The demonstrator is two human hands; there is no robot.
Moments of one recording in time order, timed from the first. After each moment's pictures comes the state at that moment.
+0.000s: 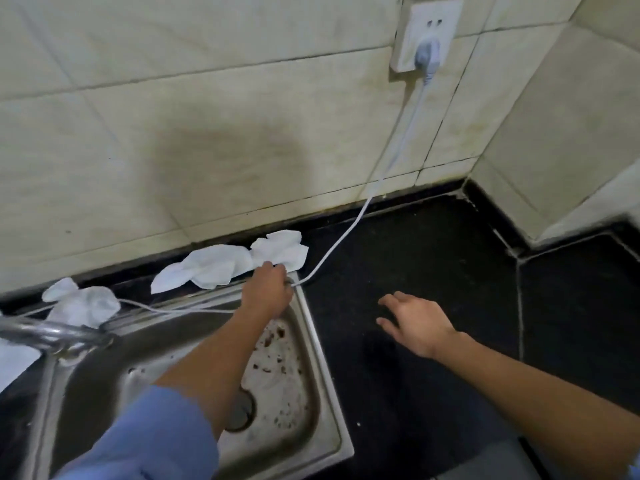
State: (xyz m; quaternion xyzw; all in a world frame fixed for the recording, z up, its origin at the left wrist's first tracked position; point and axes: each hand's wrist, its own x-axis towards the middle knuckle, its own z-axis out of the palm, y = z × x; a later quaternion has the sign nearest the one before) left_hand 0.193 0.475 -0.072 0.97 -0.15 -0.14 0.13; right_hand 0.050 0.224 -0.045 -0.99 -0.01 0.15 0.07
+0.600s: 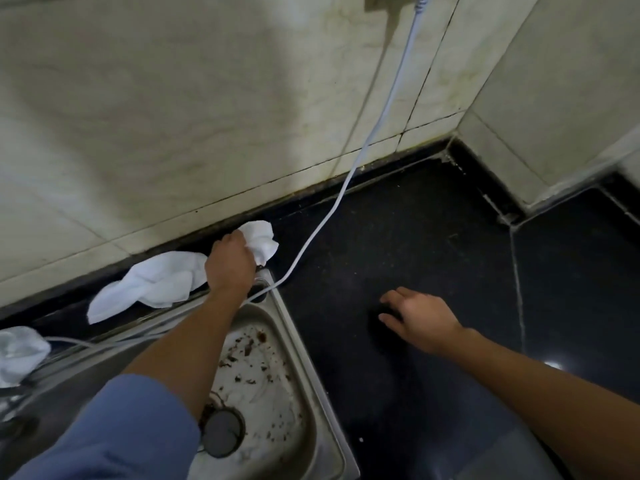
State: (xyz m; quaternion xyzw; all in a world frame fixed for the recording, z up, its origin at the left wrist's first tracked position) left_hand 0.278 0.450 -0.123 0.98 -0.09 -0.03 0.16; right_hand 0.064 0.193 -0.097 -0.97 0.06 0.20 0.11
